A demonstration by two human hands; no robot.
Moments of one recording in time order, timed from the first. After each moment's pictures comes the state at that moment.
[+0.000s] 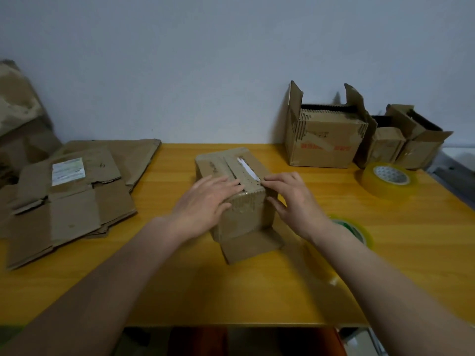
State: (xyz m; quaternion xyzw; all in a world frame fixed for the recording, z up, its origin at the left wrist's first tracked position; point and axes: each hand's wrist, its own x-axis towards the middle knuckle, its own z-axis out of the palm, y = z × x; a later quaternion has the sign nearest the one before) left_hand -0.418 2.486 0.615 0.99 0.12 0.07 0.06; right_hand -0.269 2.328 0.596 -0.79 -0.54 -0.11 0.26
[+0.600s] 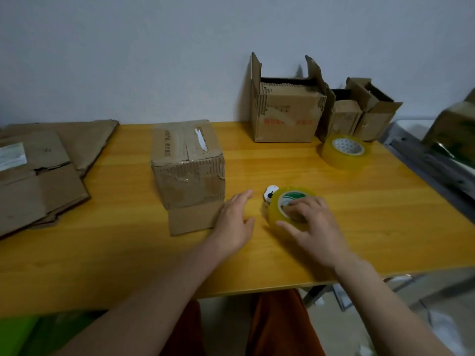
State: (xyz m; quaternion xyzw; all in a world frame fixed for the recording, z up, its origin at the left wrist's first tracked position) left_hand -0.352 2.375 0.515 0.89 0.17 0.14 0.41; right_hand -0.262 2.197 0.535 -0.87 -0.41 -0.06 0.26
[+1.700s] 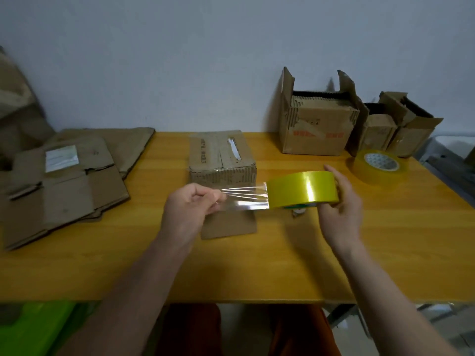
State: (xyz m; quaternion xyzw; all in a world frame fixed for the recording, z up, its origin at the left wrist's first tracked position) left_hand -0.448 2.417 0.610 0.66 0.32 0.31 0.61; right_hand -0.279 2.251 0.577 -0.74 -0.29 -0.11 0.60
